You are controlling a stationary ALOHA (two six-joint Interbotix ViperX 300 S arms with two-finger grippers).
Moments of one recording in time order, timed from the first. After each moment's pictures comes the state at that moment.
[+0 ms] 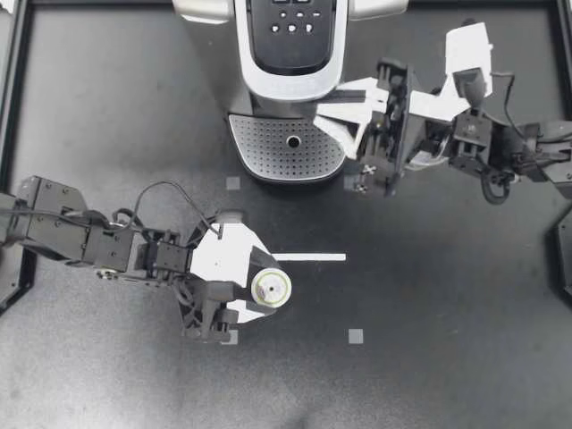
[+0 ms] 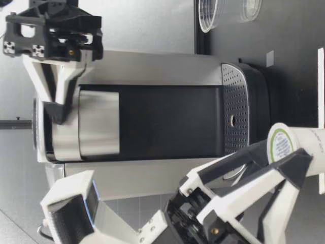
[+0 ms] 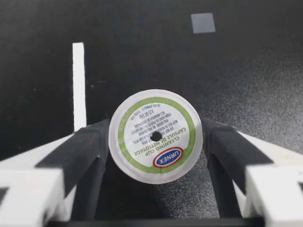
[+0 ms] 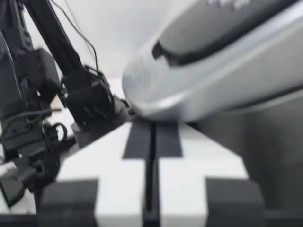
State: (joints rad) left arm -0.12 0.06 0.75 0.00 -0.09 -0.04; right arm -0.22 -0.10 0.82 0.01 -0.83 0.30
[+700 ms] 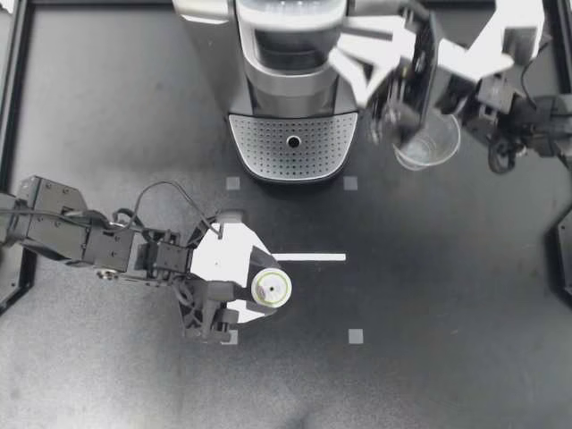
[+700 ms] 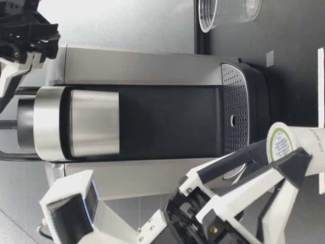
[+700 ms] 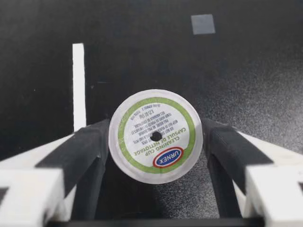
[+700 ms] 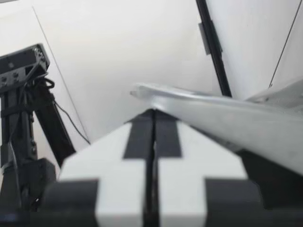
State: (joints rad) left arm -0.12 0.07 0.75 0.00 -0.09 -0.04; right arm -0.31 -0.15 0.74 0.01 -0.94 0.30
